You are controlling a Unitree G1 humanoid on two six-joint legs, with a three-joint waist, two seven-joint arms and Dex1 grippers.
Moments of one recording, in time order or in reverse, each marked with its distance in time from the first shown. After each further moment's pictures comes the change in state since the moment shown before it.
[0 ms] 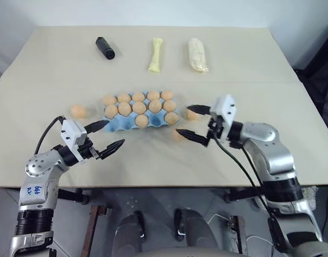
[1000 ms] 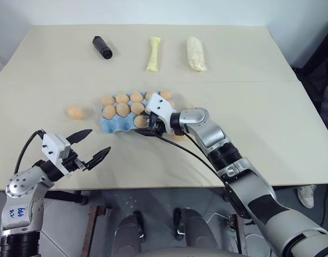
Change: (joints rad) left arm 0.197 0.007 0.120 -0.142 -0.014 -0.003 0.078; right arm -0.358 0.300 0.225 0.610 -0.254 -0.118 -0.049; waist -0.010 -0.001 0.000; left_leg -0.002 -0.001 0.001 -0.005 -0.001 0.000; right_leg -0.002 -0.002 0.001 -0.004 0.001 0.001
